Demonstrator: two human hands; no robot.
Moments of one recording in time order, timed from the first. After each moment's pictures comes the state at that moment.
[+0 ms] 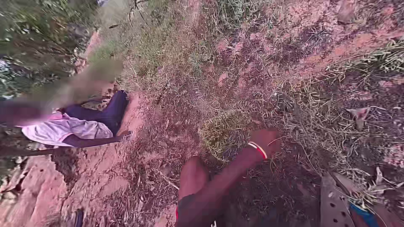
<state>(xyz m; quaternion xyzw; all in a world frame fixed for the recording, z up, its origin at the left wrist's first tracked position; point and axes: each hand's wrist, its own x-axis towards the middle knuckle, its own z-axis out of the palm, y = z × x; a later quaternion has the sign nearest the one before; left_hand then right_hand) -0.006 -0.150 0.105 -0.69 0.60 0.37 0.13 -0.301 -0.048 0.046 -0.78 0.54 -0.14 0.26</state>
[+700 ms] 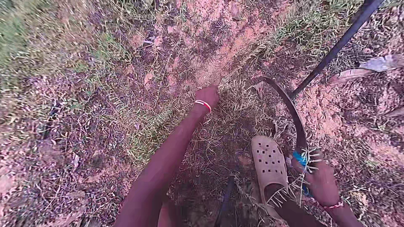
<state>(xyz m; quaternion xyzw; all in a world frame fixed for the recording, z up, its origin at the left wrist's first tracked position) -0.022 -0.270 0.054 -0.67 0.70 0.22 0.14 -0.339 -0.028 0.059 -0.62 0.71 -0.23 0.24</state>
